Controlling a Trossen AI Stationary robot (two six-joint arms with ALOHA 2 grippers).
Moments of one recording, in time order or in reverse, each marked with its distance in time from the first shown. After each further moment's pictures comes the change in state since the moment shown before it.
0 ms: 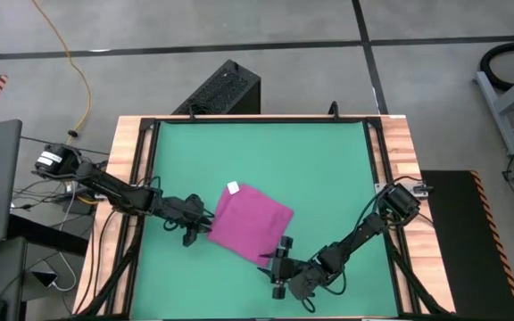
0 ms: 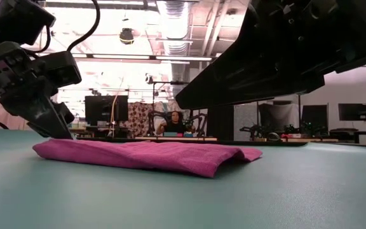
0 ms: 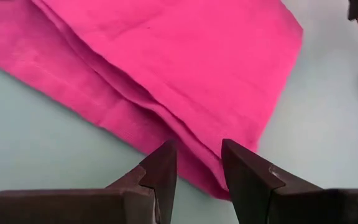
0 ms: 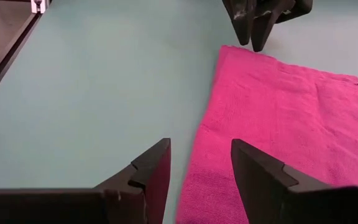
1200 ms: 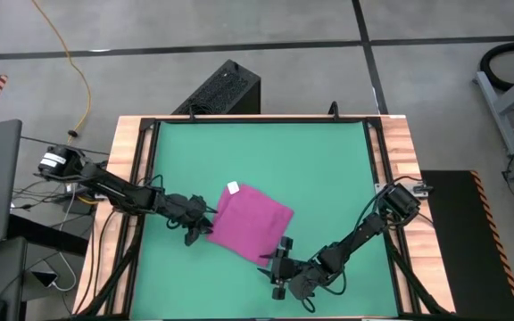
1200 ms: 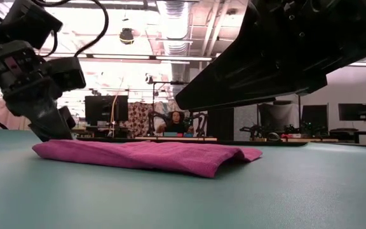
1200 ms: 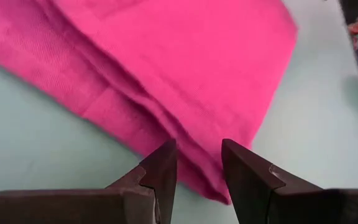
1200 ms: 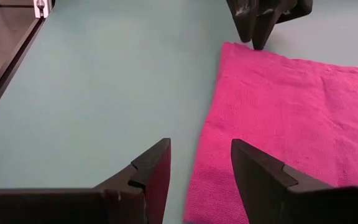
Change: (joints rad) left arm 0.048 0.066 0.000 0.065 0.109 -0.060; right arm 0.000 0.000 0.000 -0.001 -0.015 0.042
